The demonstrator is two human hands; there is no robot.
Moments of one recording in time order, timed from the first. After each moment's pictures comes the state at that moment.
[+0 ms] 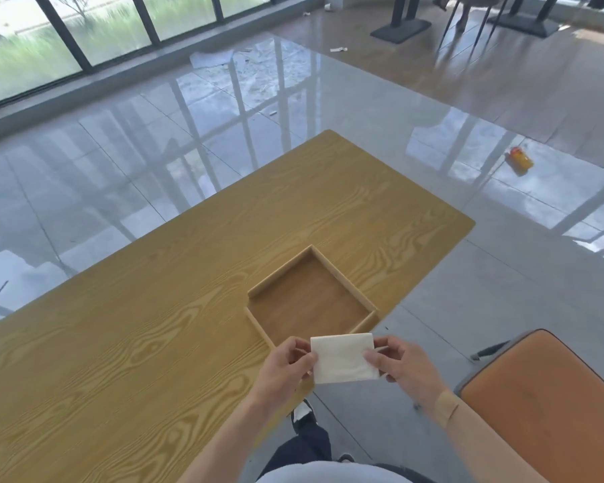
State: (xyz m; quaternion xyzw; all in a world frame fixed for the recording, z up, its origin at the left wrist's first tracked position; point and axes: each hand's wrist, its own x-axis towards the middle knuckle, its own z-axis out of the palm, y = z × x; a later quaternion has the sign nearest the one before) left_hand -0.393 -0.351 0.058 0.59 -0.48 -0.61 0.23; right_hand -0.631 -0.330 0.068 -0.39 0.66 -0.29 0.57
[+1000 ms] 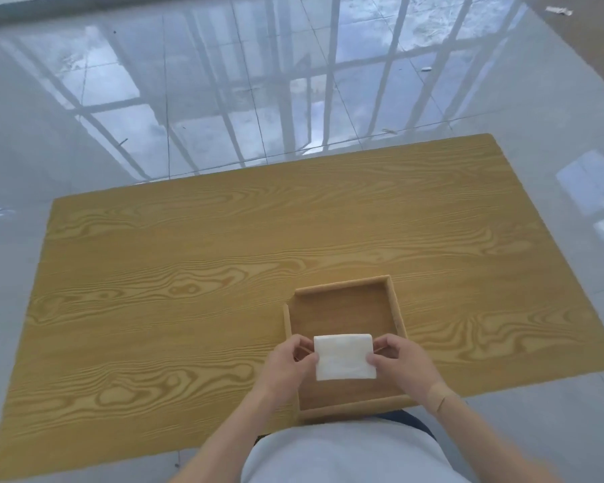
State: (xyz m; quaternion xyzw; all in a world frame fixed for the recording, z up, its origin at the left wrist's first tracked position) left_hand -0.379 -0.404 0.004 0.74 -0.31 -0.53 0.27; right_hand -0.600 -0.513 0.022 -0.59 0.58 0.00 0.56
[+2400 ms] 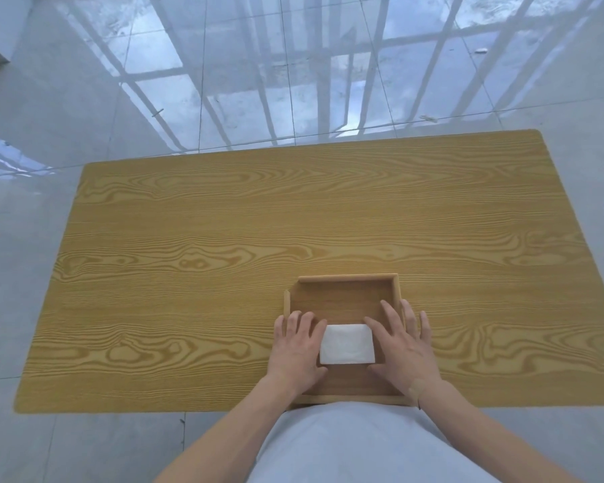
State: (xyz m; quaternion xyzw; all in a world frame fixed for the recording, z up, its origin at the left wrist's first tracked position) left_hand -0.422 -0.422 -0.015 0.77 -0.59 -0.21 -0.10; right_hand -0.611 -0.539 -0.027 -0.89 0.39 0.19 0.11
